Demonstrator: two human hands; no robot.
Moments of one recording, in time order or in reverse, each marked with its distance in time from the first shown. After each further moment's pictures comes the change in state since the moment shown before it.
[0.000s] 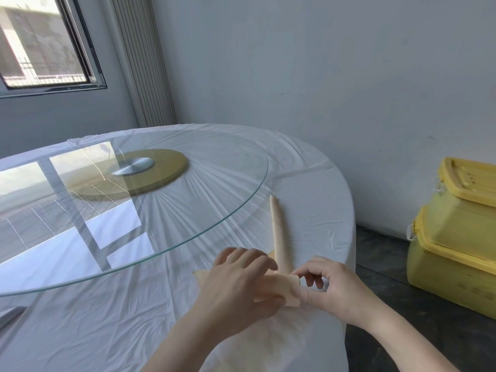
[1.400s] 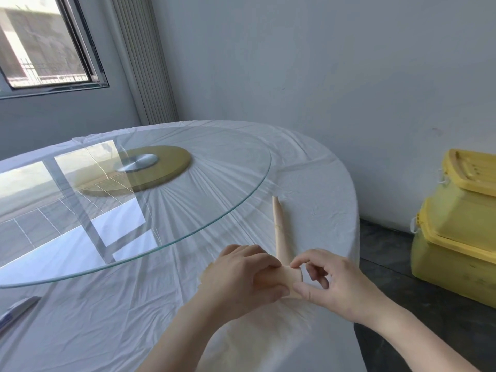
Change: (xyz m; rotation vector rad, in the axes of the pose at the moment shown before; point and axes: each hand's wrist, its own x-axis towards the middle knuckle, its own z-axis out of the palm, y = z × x) left_hand -0.003 -0.002 -0.008 -0.081 -0.184 -0.110; right_hand -0.011 -0.012 0.005 -0.028 0.027 -0.105
